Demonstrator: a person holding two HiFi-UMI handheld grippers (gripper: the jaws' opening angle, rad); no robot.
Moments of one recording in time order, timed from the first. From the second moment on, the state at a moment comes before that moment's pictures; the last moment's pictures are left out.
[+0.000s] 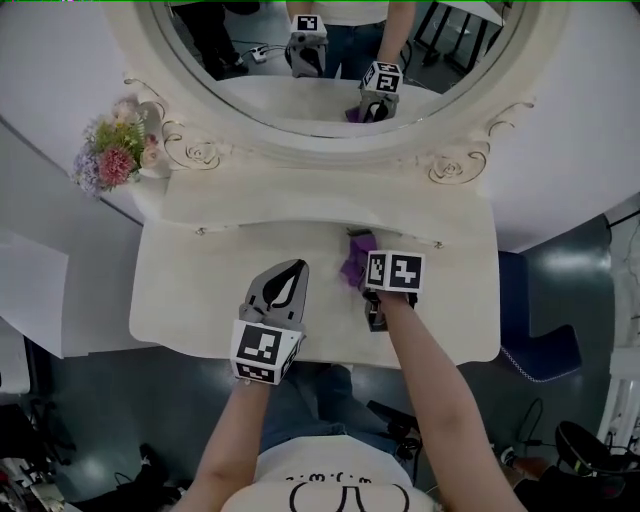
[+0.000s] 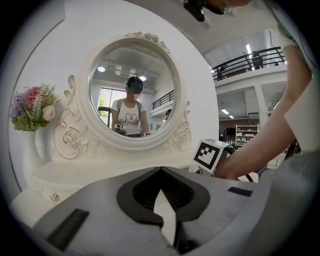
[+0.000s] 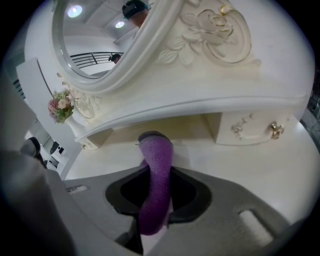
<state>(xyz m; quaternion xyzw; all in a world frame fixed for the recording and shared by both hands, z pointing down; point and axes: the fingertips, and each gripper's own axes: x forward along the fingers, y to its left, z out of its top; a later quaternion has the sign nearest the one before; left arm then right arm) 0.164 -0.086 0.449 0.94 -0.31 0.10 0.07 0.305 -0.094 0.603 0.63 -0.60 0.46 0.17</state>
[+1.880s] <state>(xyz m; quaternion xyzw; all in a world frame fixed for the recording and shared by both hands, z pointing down) 0.285 -0.039 0.465 0.97 -0.22 0.13 0.06 0.662 0.098 0.554 0.83 -0.39 0.31 0.26</state>
